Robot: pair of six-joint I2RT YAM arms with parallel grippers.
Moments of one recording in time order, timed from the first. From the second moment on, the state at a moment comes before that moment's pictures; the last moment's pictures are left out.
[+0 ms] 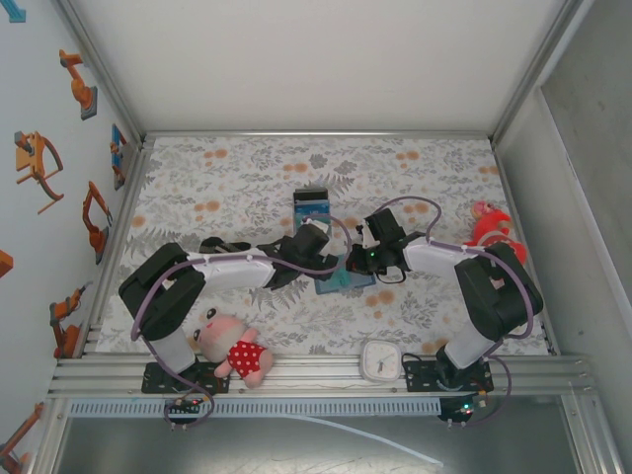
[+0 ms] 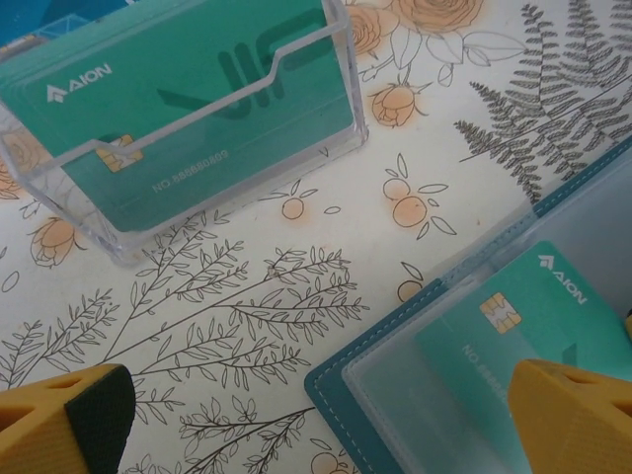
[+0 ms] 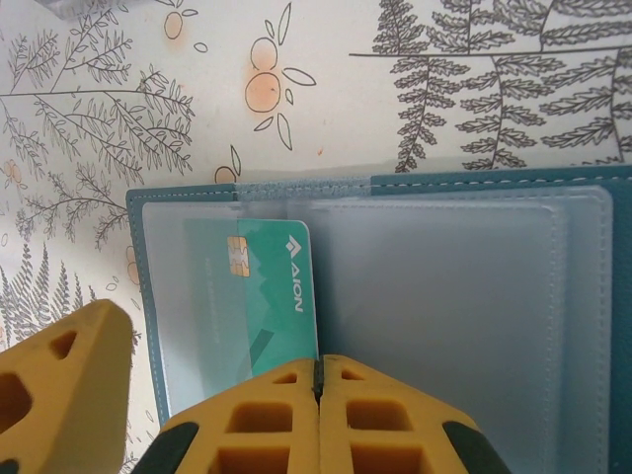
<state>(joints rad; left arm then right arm) -0.96 1.73 0.95 -0.13 -0.32 -0.33 0.52 1.62 0.79 -0.23 -0.41 0.56</state>
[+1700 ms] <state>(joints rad) -0.97 1.76 0.92 -0.17 -0.33 -0.32 0.49 1.45 0.71 -0.14 -0.46 0.58</state>
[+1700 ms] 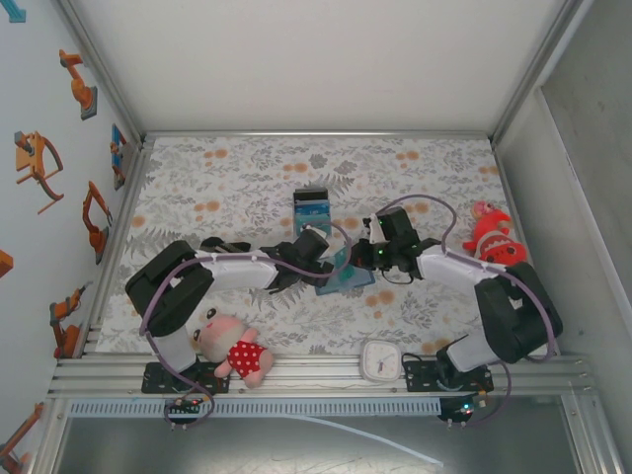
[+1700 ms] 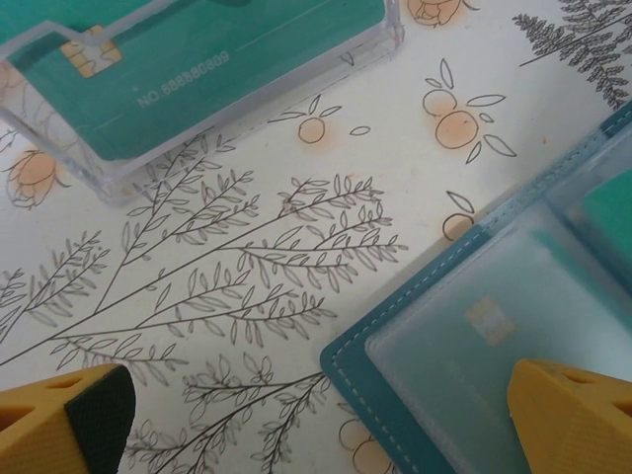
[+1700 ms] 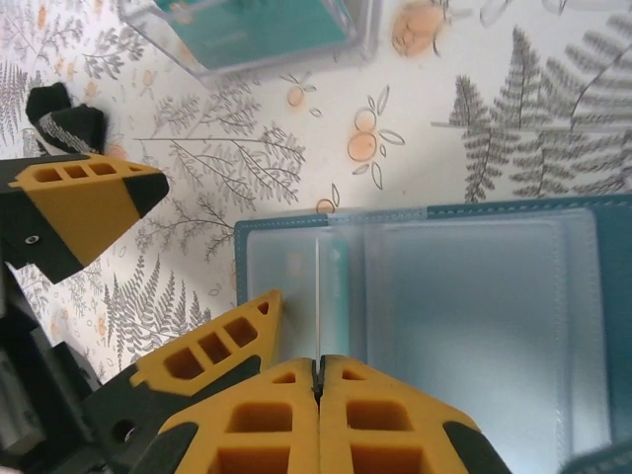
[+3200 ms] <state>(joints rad) -0.82 1.19 0.86 -0.20 0.49 -0.05 0.61 1.19 1.02 -0.57 -0.76 -0.15</state>
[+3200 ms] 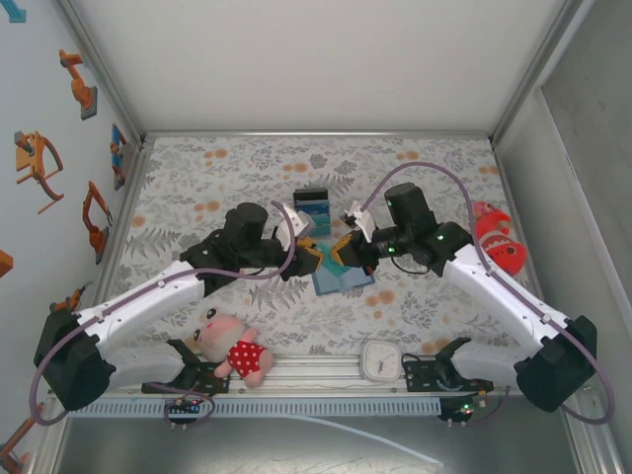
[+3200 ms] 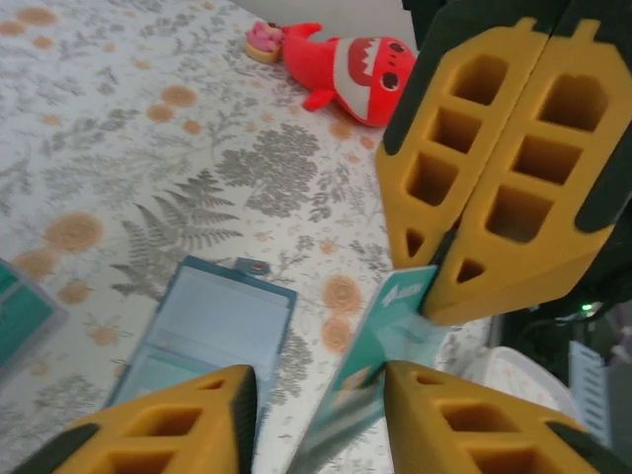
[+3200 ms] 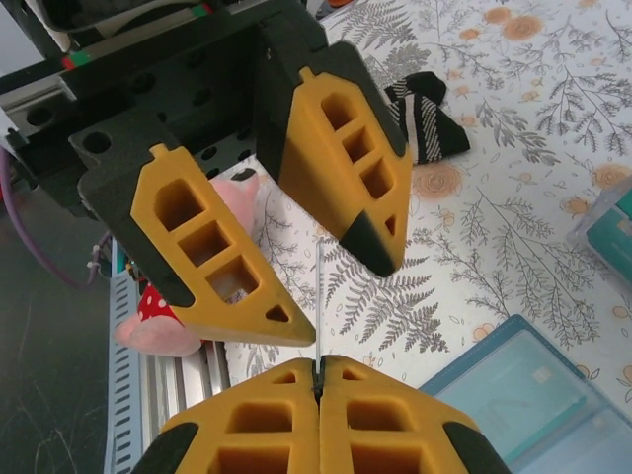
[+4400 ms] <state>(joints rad) -0.82 0.88 0.59 0.25 0.28 -0.38 0.62 1.04 0.57 0.47 -0.63 0.60</state>
